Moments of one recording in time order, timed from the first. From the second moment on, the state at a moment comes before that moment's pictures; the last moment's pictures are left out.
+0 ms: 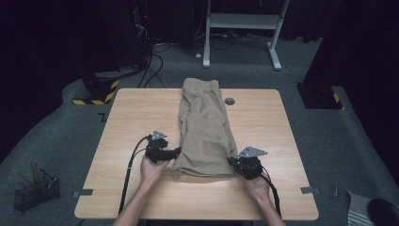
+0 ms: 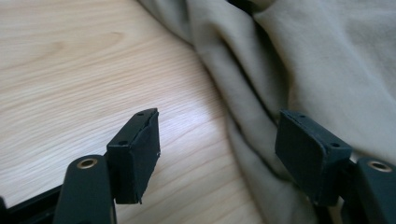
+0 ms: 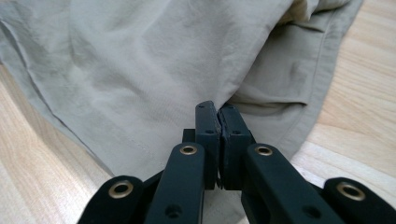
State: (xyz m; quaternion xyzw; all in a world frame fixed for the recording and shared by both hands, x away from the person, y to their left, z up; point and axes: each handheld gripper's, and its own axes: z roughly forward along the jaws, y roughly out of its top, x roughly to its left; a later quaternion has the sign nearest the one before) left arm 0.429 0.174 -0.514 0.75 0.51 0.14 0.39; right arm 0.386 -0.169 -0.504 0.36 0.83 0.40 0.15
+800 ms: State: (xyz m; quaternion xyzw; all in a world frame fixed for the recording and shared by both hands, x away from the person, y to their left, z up) left arm 0.414 0.201 -0.510 0.77 0.48 0.16 0.38; right arm 0.384 -0.182 -0.510 0.37 0.83 0.39 0.14
